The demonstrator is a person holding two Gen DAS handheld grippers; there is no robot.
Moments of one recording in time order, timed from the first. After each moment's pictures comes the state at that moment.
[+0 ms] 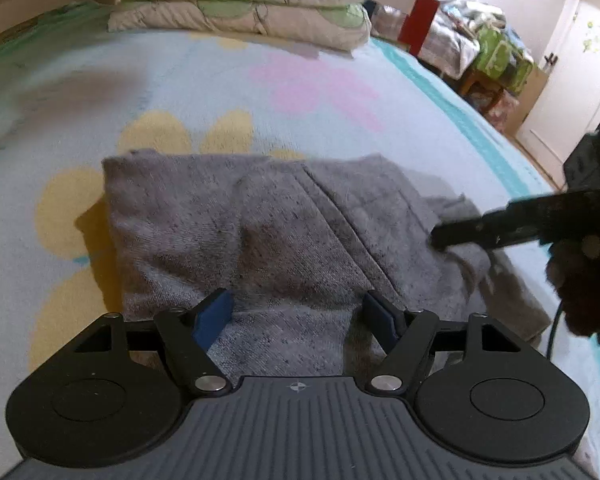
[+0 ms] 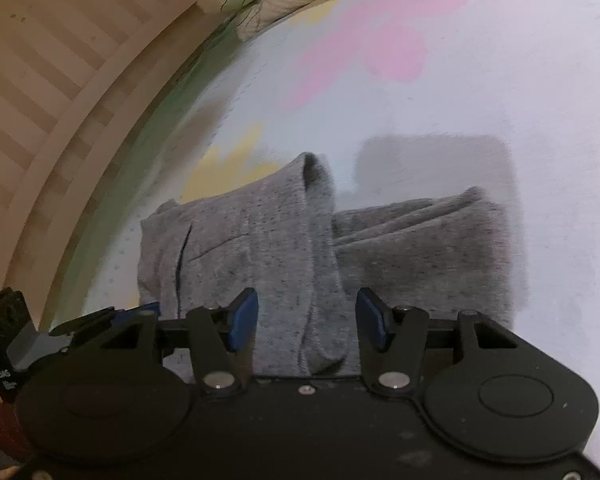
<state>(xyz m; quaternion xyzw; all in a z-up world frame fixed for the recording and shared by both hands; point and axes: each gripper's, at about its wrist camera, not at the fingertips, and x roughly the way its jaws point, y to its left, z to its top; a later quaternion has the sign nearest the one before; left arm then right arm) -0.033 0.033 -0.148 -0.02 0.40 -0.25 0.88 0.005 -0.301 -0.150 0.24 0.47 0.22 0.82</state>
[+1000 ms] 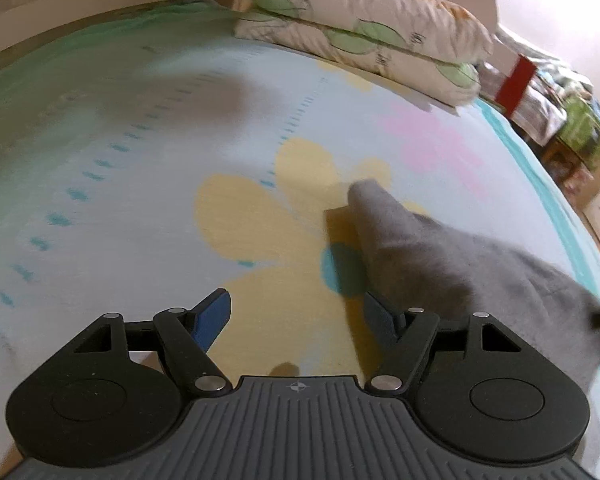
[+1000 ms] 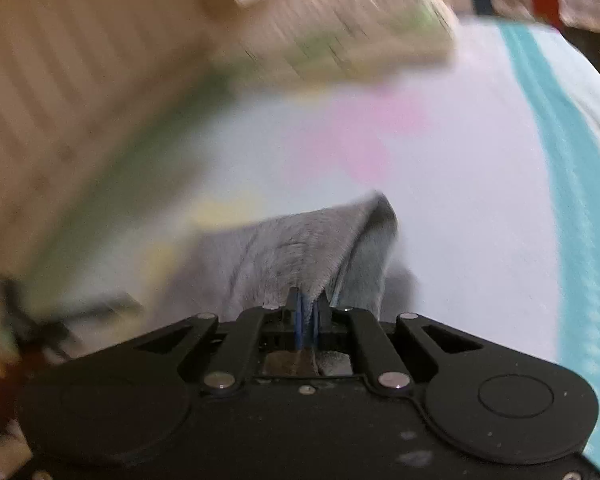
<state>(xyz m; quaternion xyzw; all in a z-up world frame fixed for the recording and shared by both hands) -0.029 0.099 -0.134 -0.08 0.40 -0.12 0.90 -0.076 -0.295 -0.059 0.09 0.45 0.10 0.88</state>
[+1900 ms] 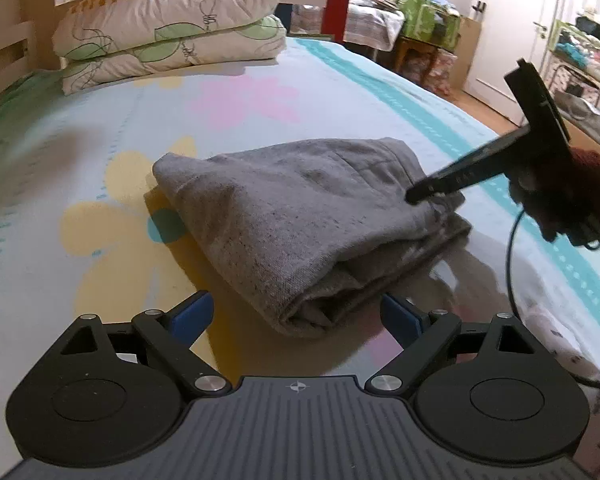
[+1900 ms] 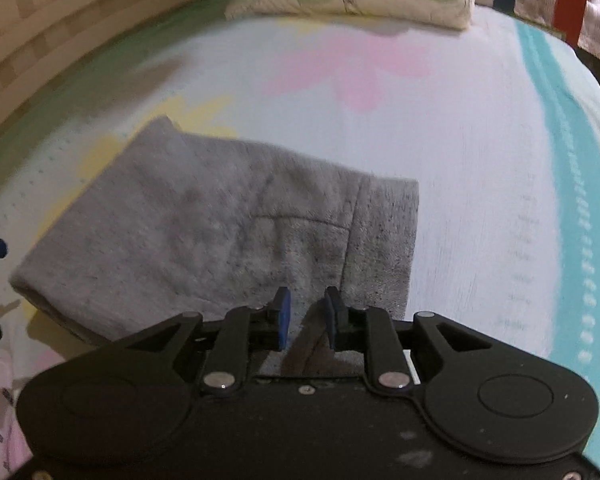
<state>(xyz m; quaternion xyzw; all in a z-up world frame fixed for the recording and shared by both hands) -0.123 0.030 -0.119 0.08 0.36 -0.31 0.88 -0.093 -0.262 -0.110 0.00 0.46 0.11 0.88</state>
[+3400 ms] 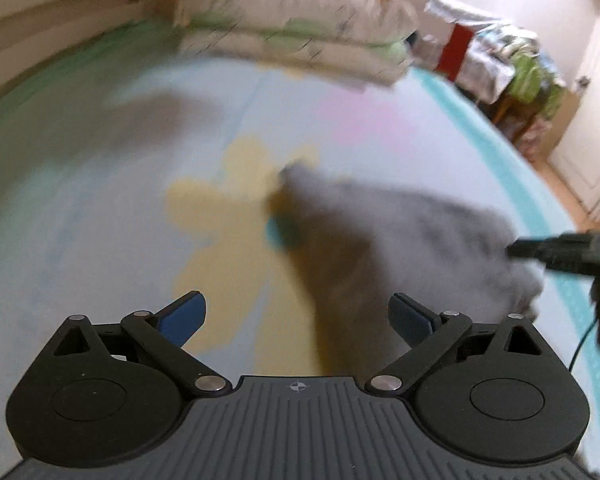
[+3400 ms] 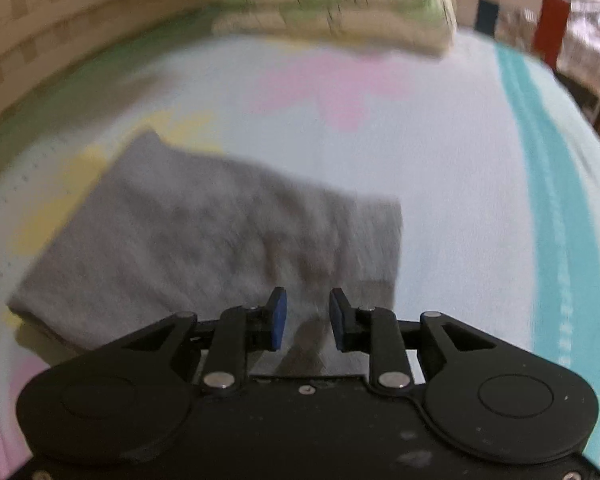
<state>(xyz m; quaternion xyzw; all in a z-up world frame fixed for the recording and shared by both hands) -0.077 0.086 -0.089 -0.02 0.39 -0.19 0.90 -0.099 -0.238 -0.086 -0.02 0.39 0.09 0.92</state>
